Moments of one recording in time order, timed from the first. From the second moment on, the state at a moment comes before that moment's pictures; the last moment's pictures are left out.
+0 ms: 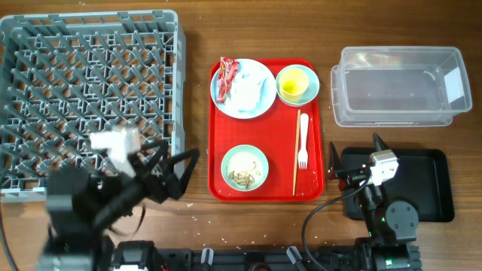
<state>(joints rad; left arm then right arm) -0.02 0.61 0.91 -0.78 0.69 -0.42 0.06 0.02 0.01 0.00 -0.13 -0.01</state>
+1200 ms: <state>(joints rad) -0.81 1.62 1.28 -0.48 -0.53 -0.78 0.06 0.02 0.01 0.00 -0.13 -0.01</state>
